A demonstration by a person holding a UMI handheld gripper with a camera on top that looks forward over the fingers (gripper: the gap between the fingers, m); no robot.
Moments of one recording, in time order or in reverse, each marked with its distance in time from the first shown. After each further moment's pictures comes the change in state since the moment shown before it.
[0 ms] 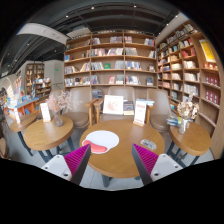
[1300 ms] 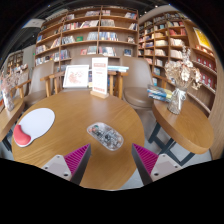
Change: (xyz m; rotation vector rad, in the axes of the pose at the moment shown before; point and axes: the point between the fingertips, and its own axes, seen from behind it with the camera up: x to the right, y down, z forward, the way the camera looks) arm 0.257 0.143 0.259 -0.240 0.218 0.042
